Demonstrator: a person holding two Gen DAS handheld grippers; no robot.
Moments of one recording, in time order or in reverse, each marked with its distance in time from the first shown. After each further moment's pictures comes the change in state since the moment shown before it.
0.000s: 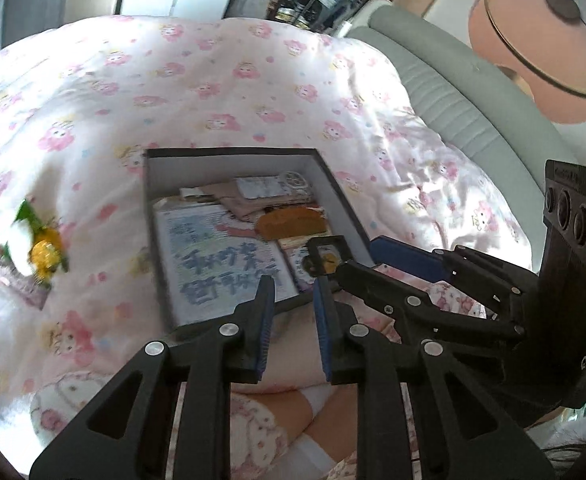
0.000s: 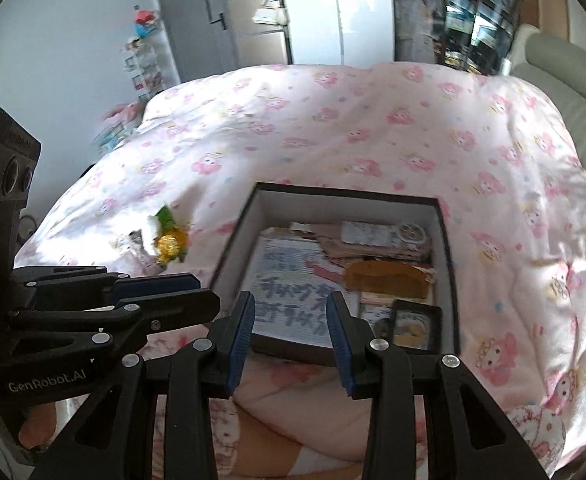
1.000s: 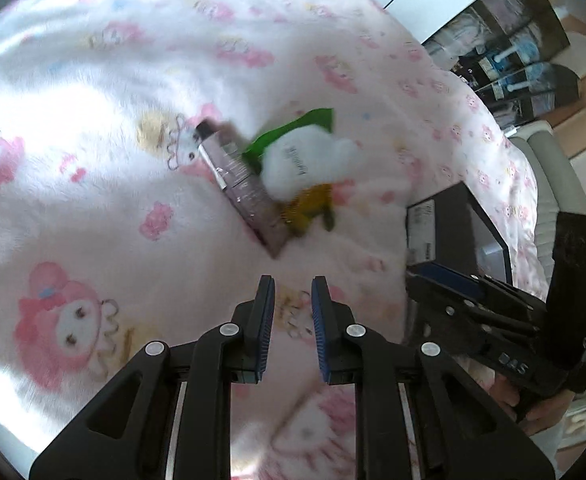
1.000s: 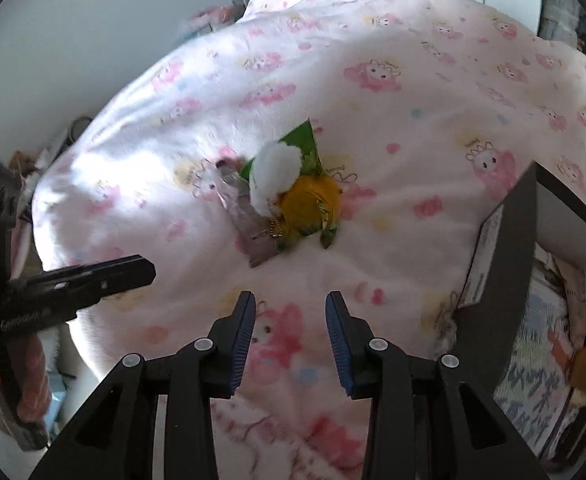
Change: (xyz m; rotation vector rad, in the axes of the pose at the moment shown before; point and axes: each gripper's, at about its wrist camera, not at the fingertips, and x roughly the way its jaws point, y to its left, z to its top) left arm -0.014 0.322 -0.087 -0.566 -0.059 0.151; right arm 0.227 0.182 0.027 -0.238 0.296 0.261
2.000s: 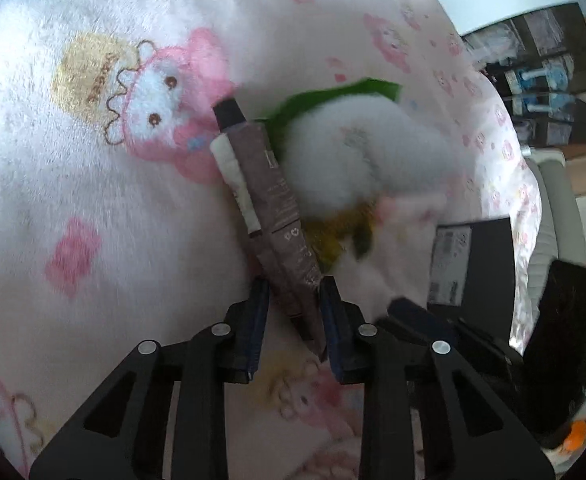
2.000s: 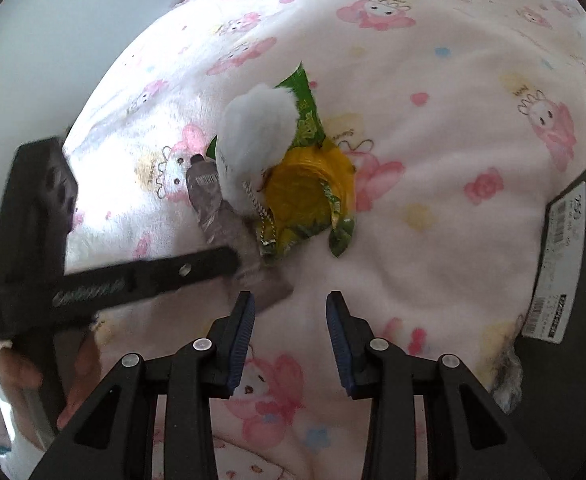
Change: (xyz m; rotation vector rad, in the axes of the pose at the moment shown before) left arm 0.088 0.008 0.023 -0.128 0.151 -0.051; right arm 0.071 -0.028 0.012 0.120 0.098 0.089
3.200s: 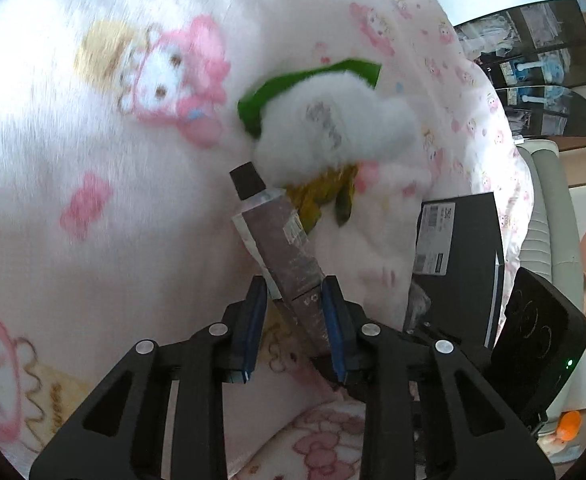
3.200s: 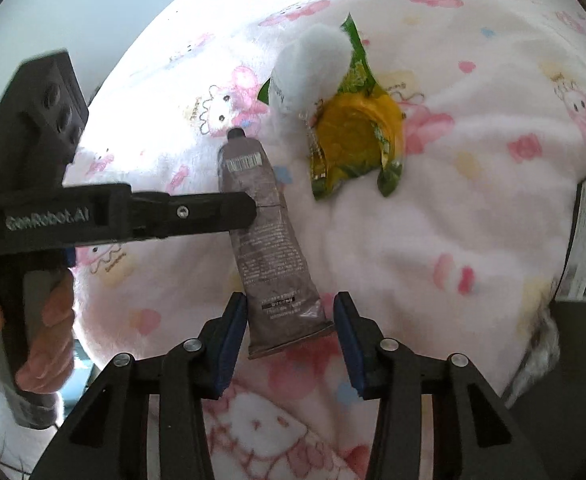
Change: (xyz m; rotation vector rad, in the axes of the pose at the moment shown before) left arm -0.011 -0.003 -0.015 -0.024 0.042 -0.028; right arm 0.010 0.027 -0.026 -0.108 0.096 0.081
